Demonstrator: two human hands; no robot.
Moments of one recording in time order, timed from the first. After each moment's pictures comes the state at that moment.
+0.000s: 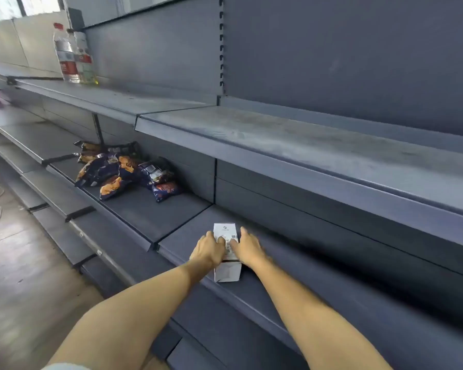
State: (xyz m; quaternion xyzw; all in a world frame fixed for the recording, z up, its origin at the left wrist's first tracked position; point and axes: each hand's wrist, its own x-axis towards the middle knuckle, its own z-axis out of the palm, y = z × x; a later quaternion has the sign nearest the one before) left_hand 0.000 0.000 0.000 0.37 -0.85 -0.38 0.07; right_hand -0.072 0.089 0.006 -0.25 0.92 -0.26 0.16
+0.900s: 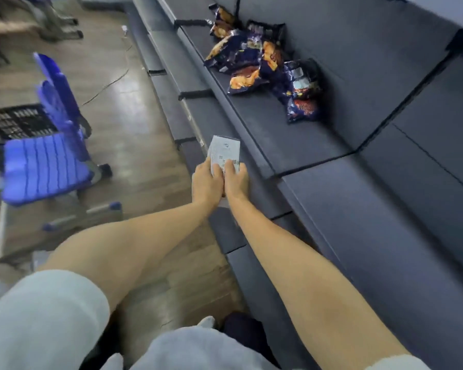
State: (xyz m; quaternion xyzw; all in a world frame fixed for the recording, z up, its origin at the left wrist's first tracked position) left_hand 0.167 -0.218 -0.100 0.55 -0.63 -0.43 0.33; right_hand 0.108 -0.194 -0.083 -0.23 0.77 -0.49 0.33
